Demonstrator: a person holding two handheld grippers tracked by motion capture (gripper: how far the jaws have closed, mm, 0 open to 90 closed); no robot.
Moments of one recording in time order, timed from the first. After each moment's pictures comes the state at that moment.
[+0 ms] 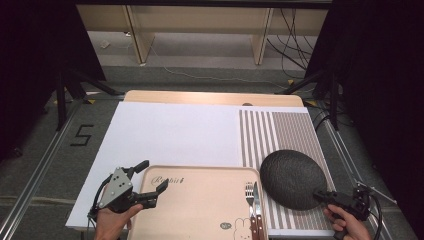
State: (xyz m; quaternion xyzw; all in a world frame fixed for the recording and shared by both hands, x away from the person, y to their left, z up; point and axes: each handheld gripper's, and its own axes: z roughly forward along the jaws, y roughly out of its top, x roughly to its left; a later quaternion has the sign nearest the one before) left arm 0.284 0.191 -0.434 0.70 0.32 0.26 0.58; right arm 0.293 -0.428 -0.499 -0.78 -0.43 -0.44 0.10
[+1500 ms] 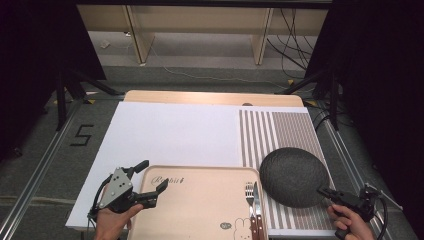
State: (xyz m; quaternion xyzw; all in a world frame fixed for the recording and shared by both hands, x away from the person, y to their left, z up) left arm 0.283 0.191 -0.434 0.70 0.32 0.27 0.58; right arm 0.289 -0.433 -0.491 -0.77 -0.36 -0.51 0.13
